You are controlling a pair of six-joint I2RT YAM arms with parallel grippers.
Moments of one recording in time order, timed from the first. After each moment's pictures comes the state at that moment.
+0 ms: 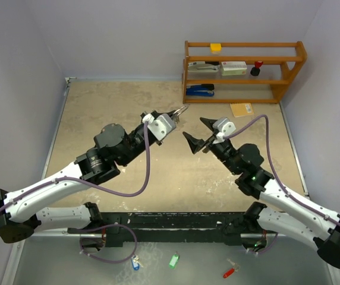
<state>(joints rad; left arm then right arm) -1.07 1.05 1.15 0.08 -0.22 0.42 0.80 0.86 0.60 0.46 0.08 -0.13</state>
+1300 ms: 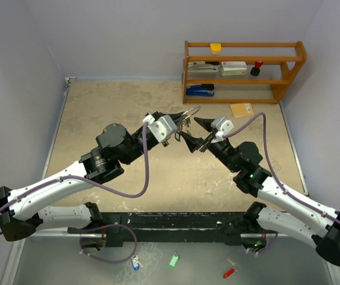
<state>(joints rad) -1.08 1.09 1.15 0.17 -0.11 0.37 0.80 0.88 0.62 0.50 0.00 -0.10</state>
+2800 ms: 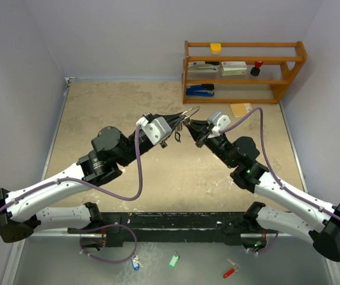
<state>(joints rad) -1.08 1.06 1.12 0.22 -0.09 0.35 0.80 0.95 0.68 0.52 0.01 -0.12</state>
